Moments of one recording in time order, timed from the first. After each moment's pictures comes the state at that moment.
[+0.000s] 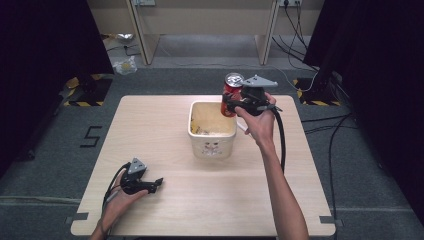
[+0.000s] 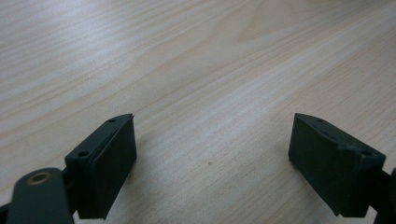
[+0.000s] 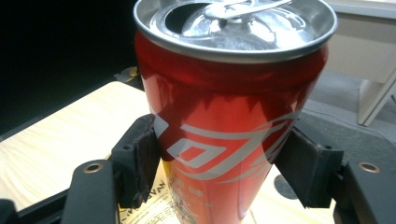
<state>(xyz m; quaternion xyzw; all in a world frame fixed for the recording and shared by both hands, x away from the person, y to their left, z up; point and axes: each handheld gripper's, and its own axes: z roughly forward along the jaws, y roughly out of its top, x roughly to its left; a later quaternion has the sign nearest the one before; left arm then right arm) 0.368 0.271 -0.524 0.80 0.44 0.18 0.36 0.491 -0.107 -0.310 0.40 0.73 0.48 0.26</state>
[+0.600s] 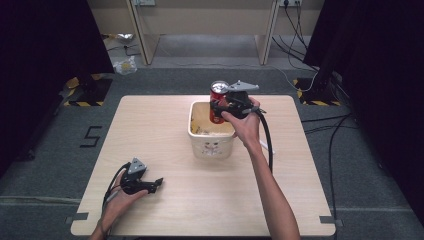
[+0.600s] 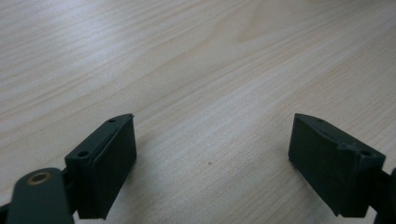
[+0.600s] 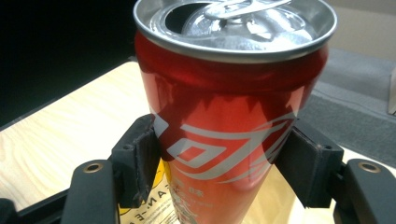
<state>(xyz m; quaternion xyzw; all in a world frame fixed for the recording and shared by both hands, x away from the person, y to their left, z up) 0.368 0.271 -0.524 0.80 0.43 0.18 0.36 0.504 -0.074 -0.338 0.39 0.76 0.47 0.22</state>
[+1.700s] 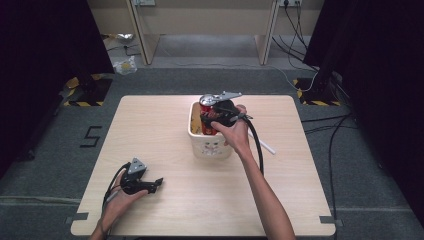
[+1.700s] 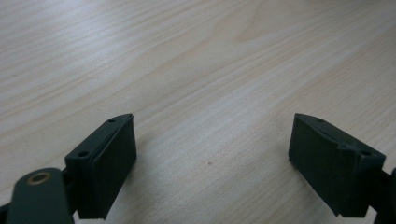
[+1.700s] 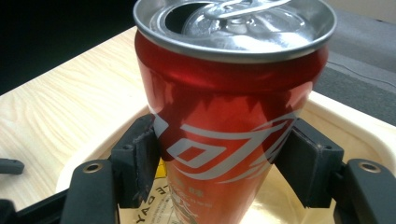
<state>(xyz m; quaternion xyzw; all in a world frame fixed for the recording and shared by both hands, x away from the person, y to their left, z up) 0.368 0.271 -0.524 0.80 0.43 0.18 0.36 0.506 -0.045 -0.372 0.38 0.80 0.43 0.18</state>
